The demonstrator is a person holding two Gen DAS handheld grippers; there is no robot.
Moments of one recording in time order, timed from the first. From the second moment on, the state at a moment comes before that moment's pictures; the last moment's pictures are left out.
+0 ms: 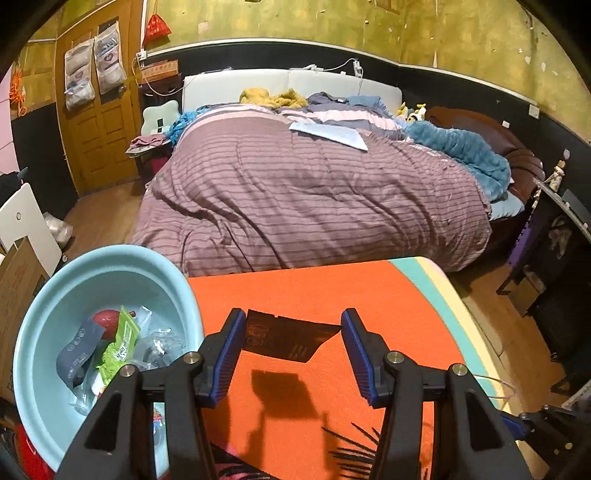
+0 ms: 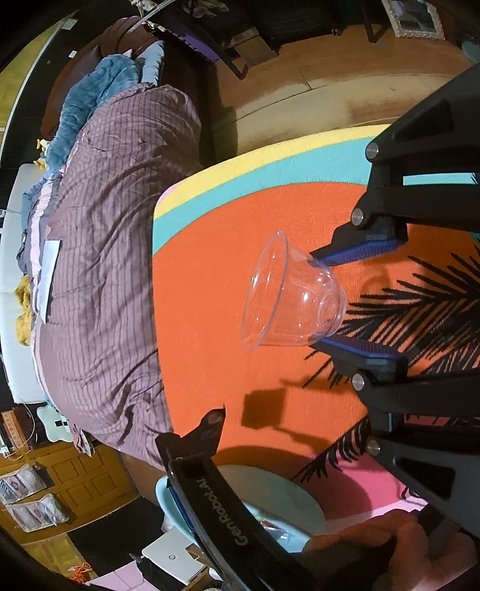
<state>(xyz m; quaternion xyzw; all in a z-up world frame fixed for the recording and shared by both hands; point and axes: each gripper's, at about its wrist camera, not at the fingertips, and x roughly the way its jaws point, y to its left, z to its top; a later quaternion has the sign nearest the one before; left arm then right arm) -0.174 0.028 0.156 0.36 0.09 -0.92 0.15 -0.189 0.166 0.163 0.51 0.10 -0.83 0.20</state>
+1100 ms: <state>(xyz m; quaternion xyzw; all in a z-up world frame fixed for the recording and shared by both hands) -0.095 -0.128 0.226 0.34 0.15 -0.90 0.24 -0.145 -0.013 0.236 0.43 0.18 -0.82 0.33</state>
